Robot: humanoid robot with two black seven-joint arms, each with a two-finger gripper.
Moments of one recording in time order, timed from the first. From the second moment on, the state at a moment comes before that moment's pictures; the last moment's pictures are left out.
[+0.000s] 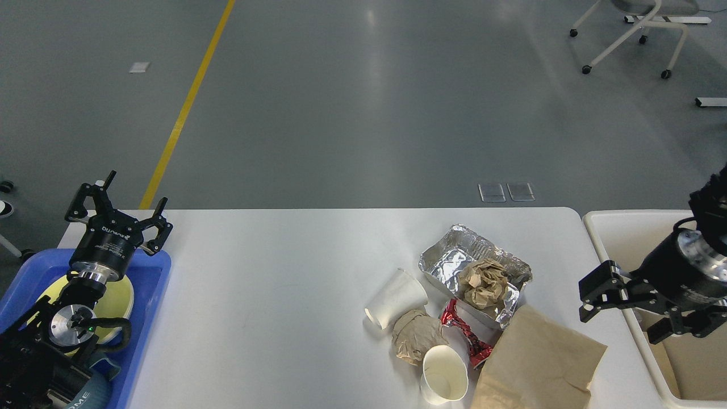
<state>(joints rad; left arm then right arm) -0.49 0.31 -1.16 -0.46 0.12 -0.67 -0.29 2.06 -0.64 -1.38 1.62 -0.18 0.65 -0.08</state>
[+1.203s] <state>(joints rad) -0.49 0.31 -1.16 -0.46 0.12 -0.67 -0.29 1.31 -0.57 -1.13 1.47 0.02 0.05 0.04</state>
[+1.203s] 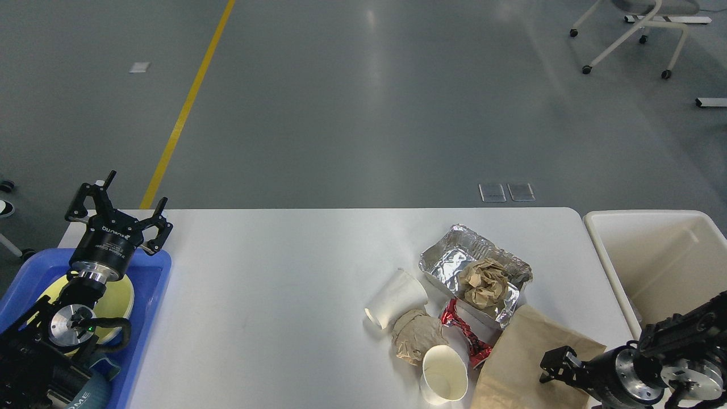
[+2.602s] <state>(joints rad) -0.49 0.31 -1.16 -0.46 0.12 -0.67 -0.29 1.45 -0.62 -1.23 1.46 0.04 0.12 0.03</state>
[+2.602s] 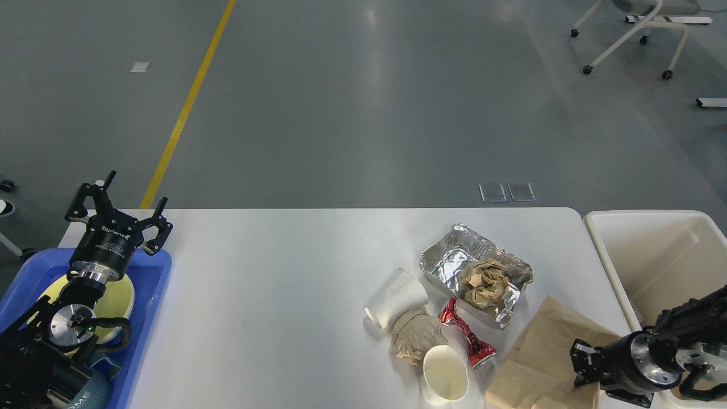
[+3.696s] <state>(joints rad) -0.49 0.31 -1.16 -0.46 0.12 -0.67 -0.29 2.18 -0.69 -1.62 1.46 -0.01 0.48 -0.02</state>
